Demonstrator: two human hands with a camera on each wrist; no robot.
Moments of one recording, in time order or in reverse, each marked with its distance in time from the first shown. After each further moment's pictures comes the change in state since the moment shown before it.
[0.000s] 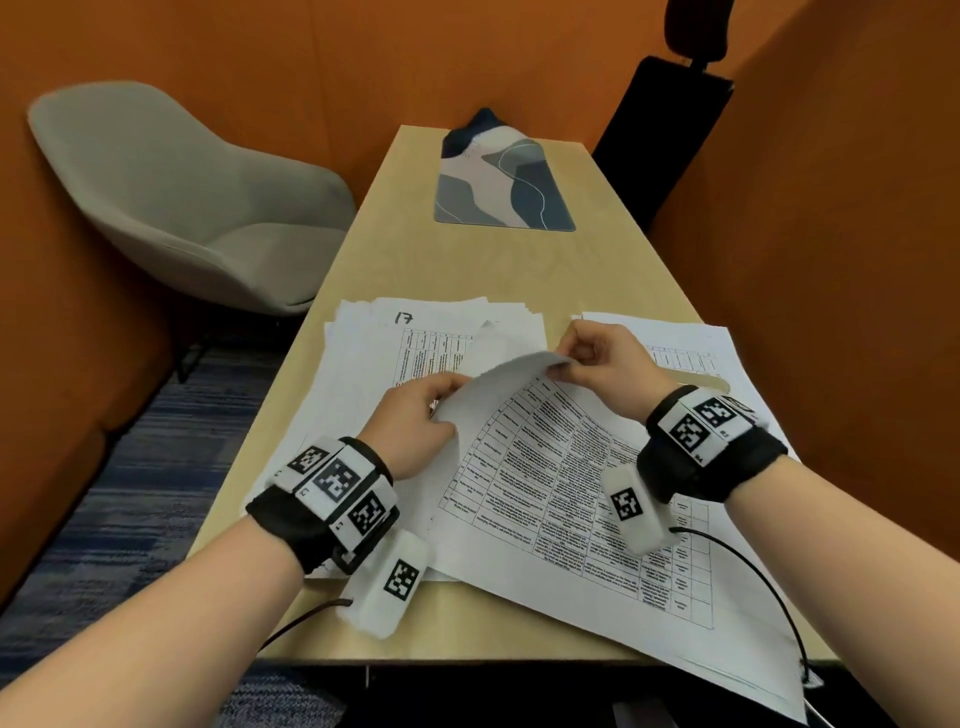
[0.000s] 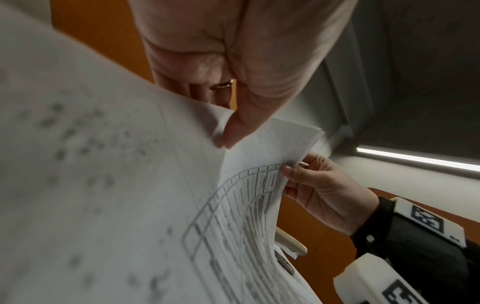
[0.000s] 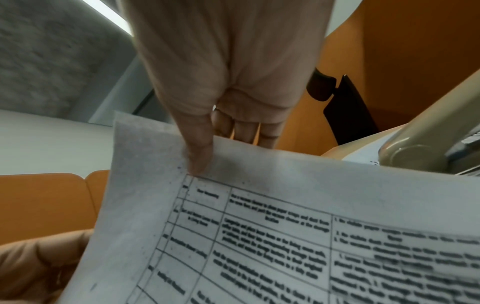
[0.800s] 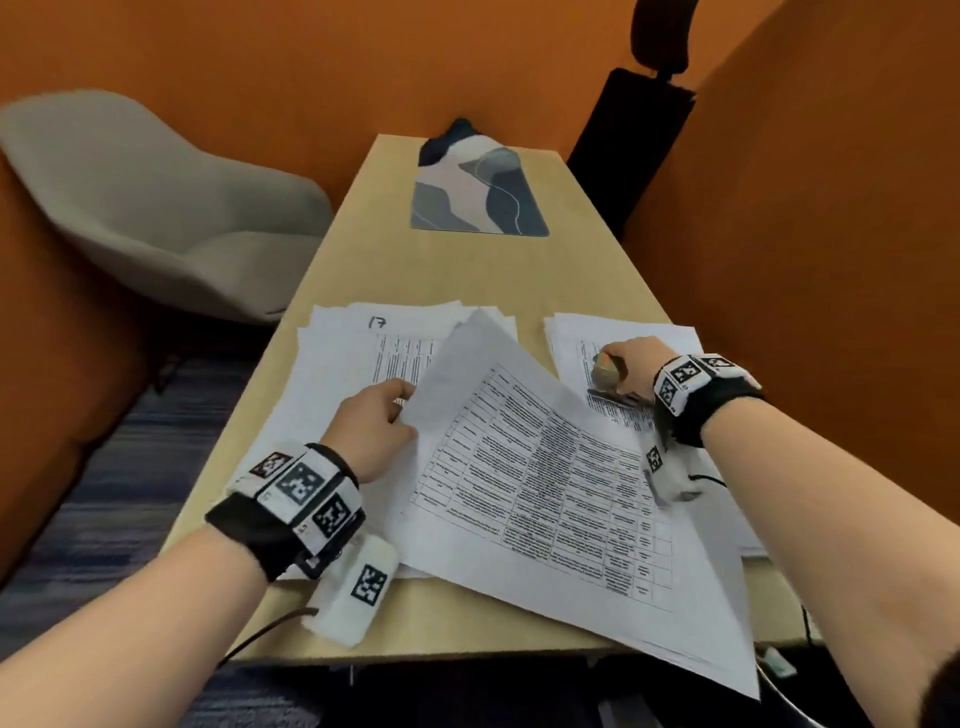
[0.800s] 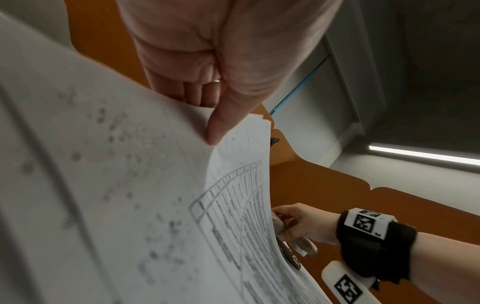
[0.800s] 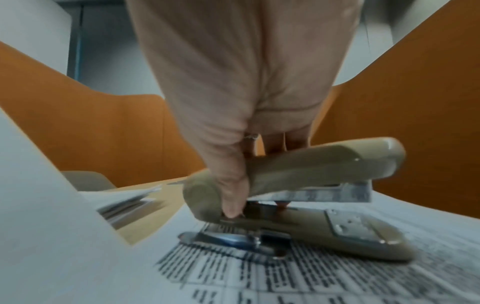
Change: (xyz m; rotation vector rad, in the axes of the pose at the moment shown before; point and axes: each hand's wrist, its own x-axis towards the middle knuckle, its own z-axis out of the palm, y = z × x) left_hand -0.003 -0.001 0.001 0.125 0.086 -0.112; right_hand 0.009 0.038 -0.068 -1.076 -0.156 0.389
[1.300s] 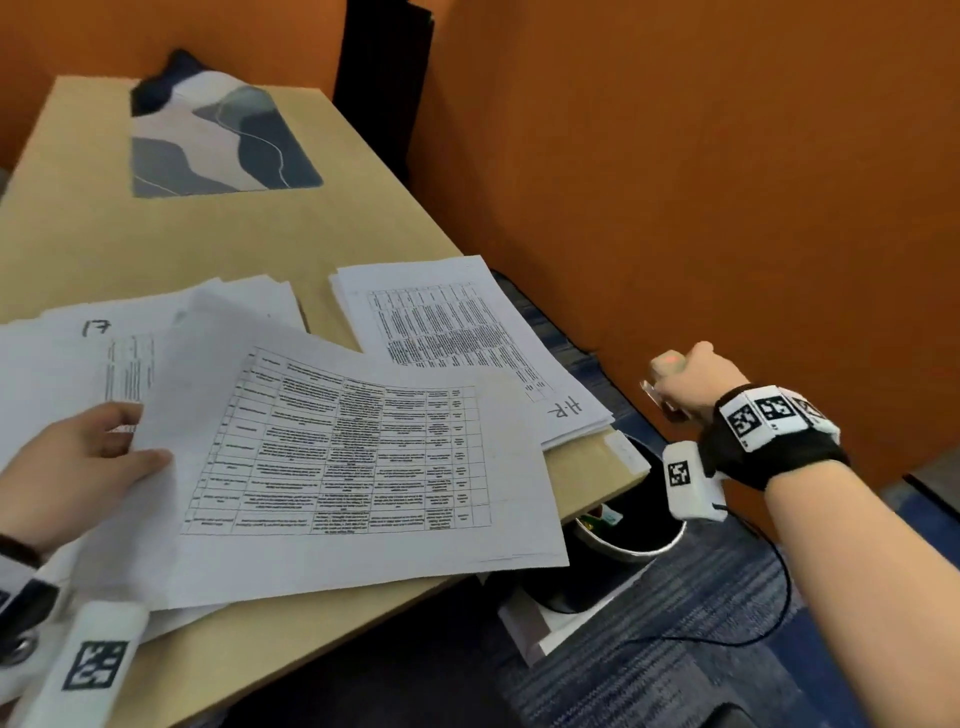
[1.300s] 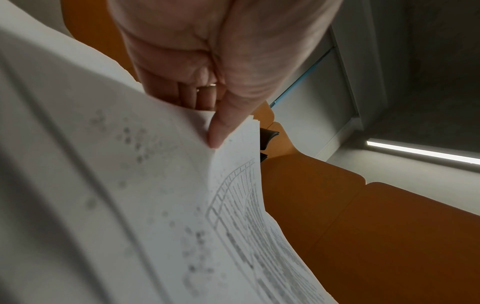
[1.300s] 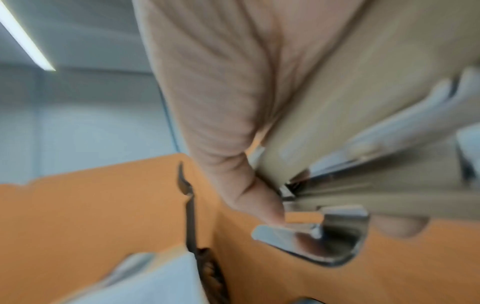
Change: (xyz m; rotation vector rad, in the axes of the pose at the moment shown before) left_hand 0.039 -0.055 0.006 -0.219 -0.085 -0.055; right_hand -0.194 0.163 0.047 0.504 0.066 0.929
